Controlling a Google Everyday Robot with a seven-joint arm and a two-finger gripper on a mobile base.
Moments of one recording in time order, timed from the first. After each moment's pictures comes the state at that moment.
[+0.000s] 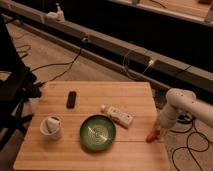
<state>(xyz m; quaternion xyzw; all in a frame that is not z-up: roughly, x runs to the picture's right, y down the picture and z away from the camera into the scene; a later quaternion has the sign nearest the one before) 0.301 0.255 0.808 -0.41 -0.21 -0.16 0.87</state>
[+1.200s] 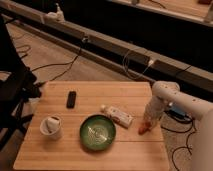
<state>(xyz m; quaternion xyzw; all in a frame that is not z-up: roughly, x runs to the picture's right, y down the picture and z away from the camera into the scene) 0.252 0.206 0.861 -0.38 -0.23 -0.24 0.87</state>
